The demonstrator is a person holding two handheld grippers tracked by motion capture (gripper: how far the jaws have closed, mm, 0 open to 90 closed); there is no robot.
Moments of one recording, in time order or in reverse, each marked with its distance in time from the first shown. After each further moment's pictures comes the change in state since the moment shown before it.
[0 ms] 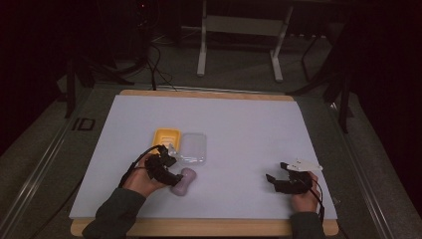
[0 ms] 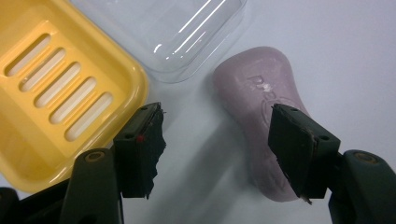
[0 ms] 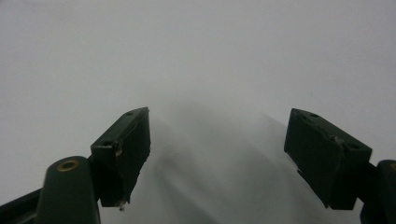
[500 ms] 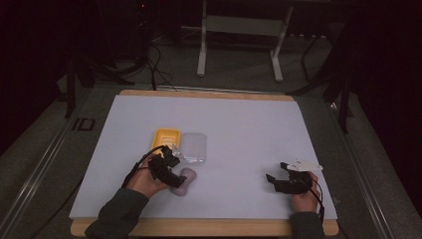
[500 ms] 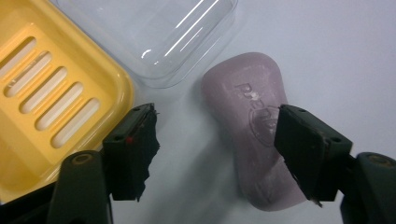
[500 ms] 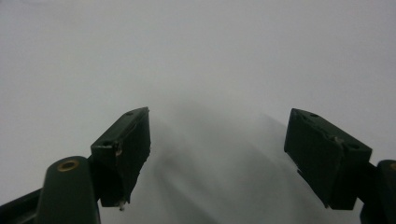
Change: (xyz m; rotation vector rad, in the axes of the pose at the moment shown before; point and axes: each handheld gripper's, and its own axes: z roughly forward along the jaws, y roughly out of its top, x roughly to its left) left arm -0.006 0.006 0.005 0.017 0.004 -0.010; right arm 0.000 0.000 0.000 0.001 0.000 0.001
